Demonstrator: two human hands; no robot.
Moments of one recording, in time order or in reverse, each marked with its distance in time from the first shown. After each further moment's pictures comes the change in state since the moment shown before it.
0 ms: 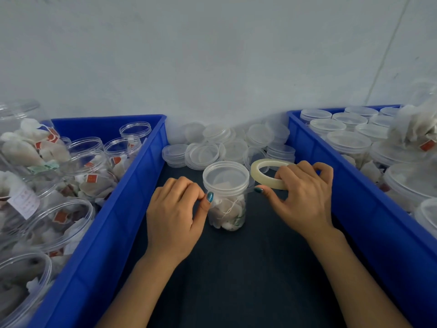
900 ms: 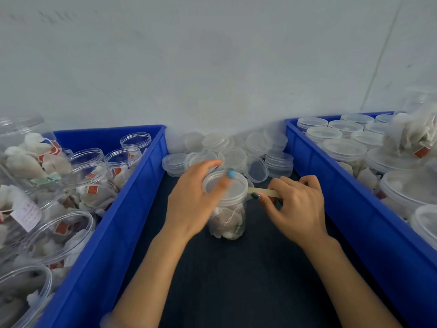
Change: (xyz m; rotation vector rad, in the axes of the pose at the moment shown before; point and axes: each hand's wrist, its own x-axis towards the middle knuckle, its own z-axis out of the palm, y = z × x) left_hand 0.053 0.014 0.012 -0.537 -0.350 -0.403; right_hand 0.003 -0.008 -0.005 0.094 -0.155 0.073
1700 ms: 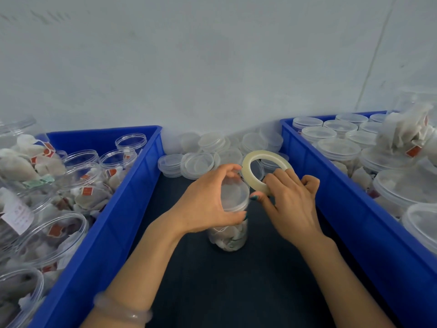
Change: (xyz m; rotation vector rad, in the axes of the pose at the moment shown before) left_hand 0.011 0.015 0.001 0.169 -0.403 0.150; right_hand 0.002 -0.004 -0.006 -0.091 -0.071 0.000
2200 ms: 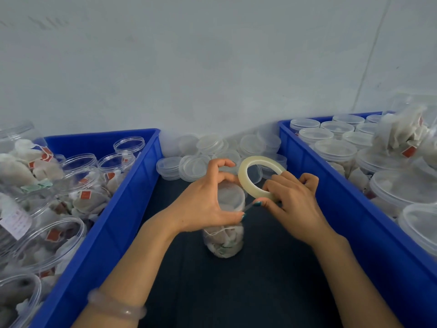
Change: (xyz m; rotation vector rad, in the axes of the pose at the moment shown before) left_hand 0.002 0.003 -0.007 -0.068 -0.071 -0.019; right_hand 0.002 0.023 -0.003 0.201 -0.105 -0.096
